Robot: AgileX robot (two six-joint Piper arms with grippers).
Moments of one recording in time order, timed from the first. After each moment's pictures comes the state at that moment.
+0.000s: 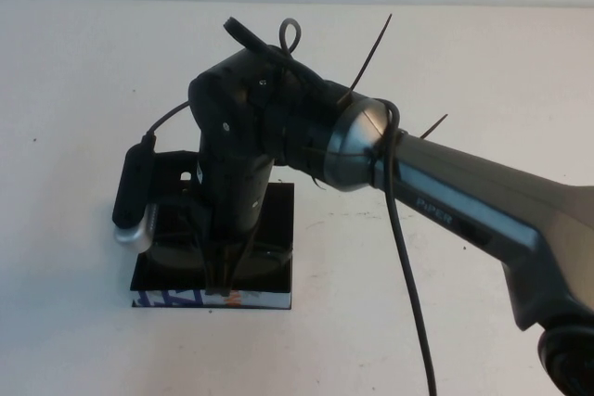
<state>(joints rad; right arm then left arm) 0.90 2.18 -2.04 0.11 1.23 -0.72 -0.11 -0.01 0.03 -0.14 0.39 0.21</state>
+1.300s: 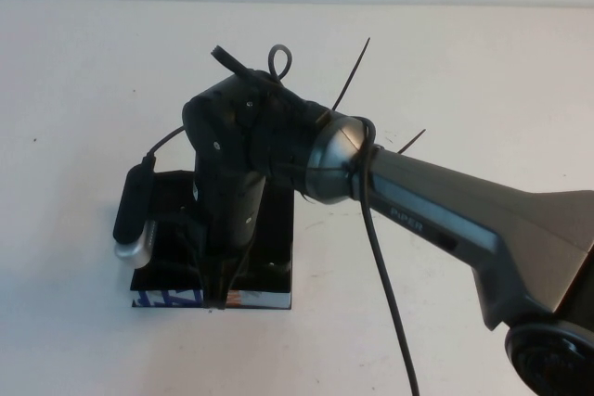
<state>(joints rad) 0.90 2.25 -2.05 0.13 1.23 -0.72 -0.11 -0.01 0.03 -0.14 0.39 0.21</state>
